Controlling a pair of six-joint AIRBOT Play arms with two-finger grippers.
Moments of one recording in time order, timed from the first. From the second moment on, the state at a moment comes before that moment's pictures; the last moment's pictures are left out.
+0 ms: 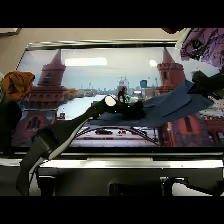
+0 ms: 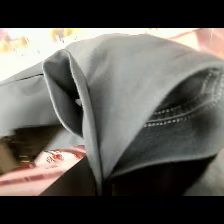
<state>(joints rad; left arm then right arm) -0.74 -2.12 1.80 0.47 -0.71 -1.78 -0.31 -1.42 1.76 1.92 -1.65 -1.38</state>
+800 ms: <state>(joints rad) -0.67 -2.18 2.02 0.59 -0.89 -1.85 -0.26 -1.42 1.82 1.90 -1.64 -1.31</state>
